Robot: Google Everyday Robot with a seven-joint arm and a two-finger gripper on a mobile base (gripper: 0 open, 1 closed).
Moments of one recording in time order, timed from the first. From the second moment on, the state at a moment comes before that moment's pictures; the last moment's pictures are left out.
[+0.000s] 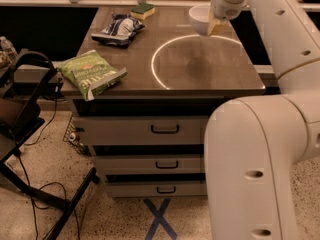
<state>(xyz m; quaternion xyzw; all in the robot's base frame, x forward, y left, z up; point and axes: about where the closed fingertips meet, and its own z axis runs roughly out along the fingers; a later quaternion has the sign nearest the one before) 0.796 -0.189 0.912 -0.72 0.65 -0.15 0.21</state>
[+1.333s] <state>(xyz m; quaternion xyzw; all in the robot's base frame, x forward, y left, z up) 0.649 -0.129 0.938 -0.81 0.50 -0.07 0.29</state>
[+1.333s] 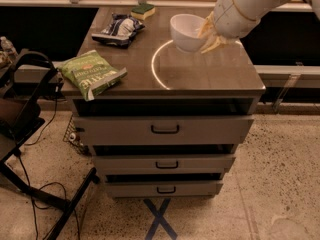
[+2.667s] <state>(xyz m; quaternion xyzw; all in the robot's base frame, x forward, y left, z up) 0.686 -0.021 0.893 -0.89 0.34 -0.07 0.30</state>
